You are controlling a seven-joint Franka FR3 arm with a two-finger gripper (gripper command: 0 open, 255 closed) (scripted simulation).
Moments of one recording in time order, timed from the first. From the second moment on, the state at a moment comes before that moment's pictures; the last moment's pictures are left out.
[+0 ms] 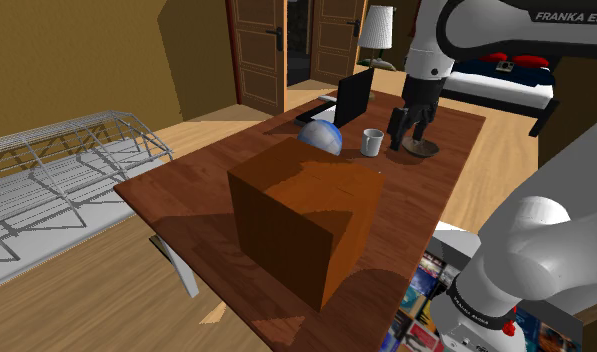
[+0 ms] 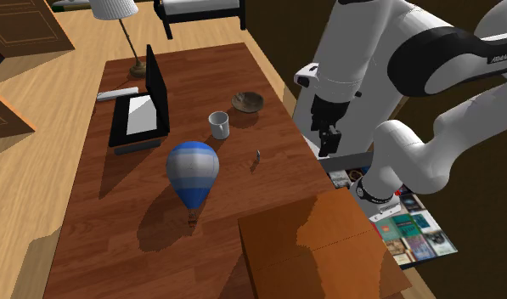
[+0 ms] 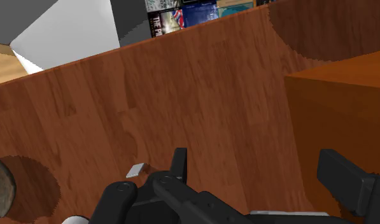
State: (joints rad) arm -0.02 -0.80 -0.06 -2.40 -0.04 1.56 0.08
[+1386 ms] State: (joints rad) arm -0.07 -0.24 -0.41 -2.18 -0.07 1.93 -0.31
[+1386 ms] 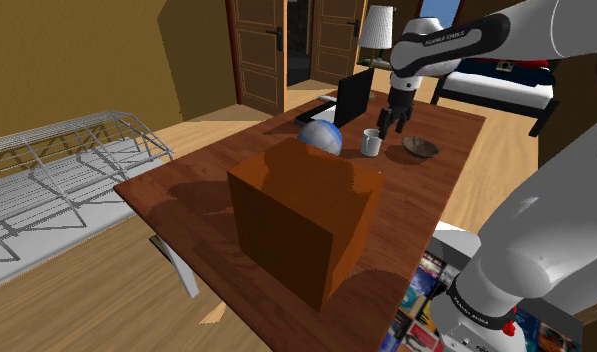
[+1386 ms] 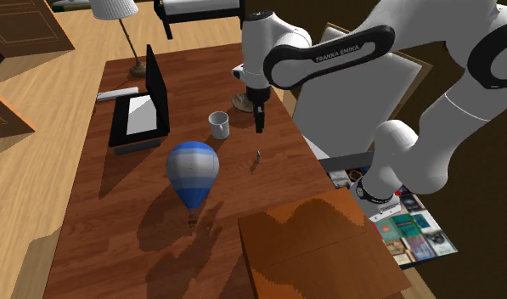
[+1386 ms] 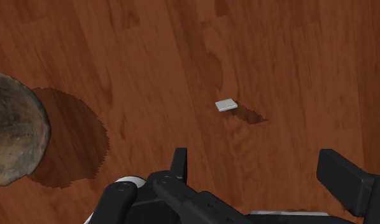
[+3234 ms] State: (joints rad) arm -0.34 0.64 -0.47 -1.41 0.36 1.93 -0.74
